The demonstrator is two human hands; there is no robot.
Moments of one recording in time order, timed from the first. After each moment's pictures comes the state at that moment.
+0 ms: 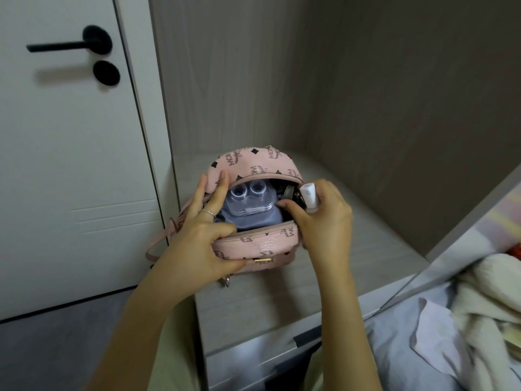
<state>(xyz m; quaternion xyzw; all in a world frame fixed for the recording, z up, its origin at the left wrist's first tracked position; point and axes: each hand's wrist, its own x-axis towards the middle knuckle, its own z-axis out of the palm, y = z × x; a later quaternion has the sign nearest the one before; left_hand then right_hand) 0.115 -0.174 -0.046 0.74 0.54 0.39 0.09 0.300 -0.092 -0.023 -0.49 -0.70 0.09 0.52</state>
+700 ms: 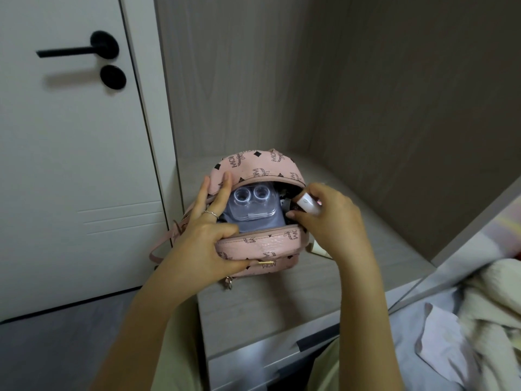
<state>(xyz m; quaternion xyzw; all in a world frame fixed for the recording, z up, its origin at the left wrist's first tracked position) 0.116 -0.173 -0.041 0.74 0.54 0.39 0.11 0.312 -0.085 -0.002 -0.52 -0.77 0.11 0.34</state>
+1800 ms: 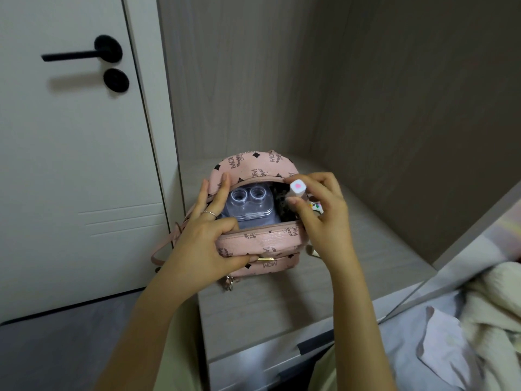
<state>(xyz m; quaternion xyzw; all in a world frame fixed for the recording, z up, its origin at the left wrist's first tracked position) 0.115 -0.168 -0.044 0.71 0.56 0.41 0.09 0.303 -0.081 -0.014 -0.34 -0.76 0.21 0.52</state>
